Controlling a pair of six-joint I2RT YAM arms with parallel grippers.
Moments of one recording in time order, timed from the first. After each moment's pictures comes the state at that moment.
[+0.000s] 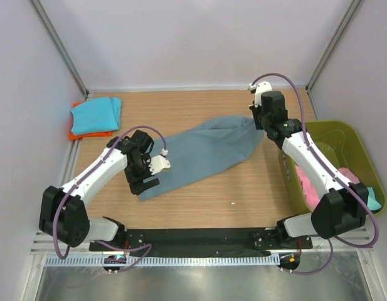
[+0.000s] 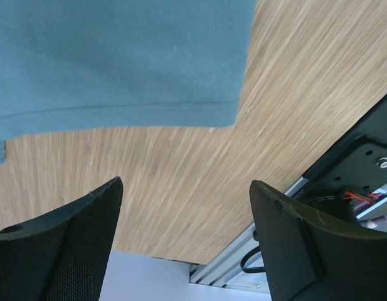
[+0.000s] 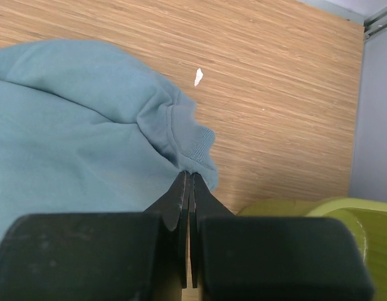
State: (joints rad) left arm -0.42 1.35 1.01 -1.13 0.08 0.76; right arm 0.29 1.37 1.21 -0.40 0.24 -0.15
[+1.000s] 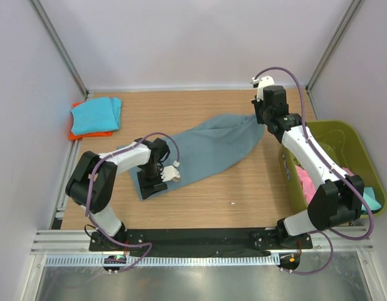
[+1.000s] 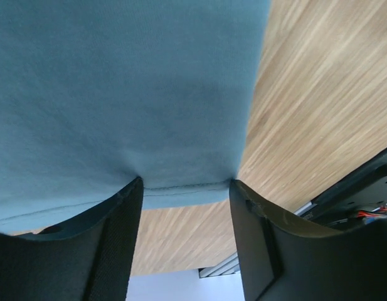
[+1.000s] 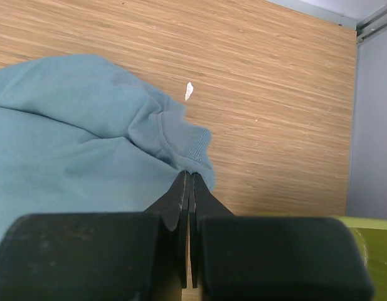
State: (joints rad) left arm -0.50 1.69 0.98 -1.01 0.07 0.77; right arm 0.25 1.45 1.27 -0.37 0.22 -0.15
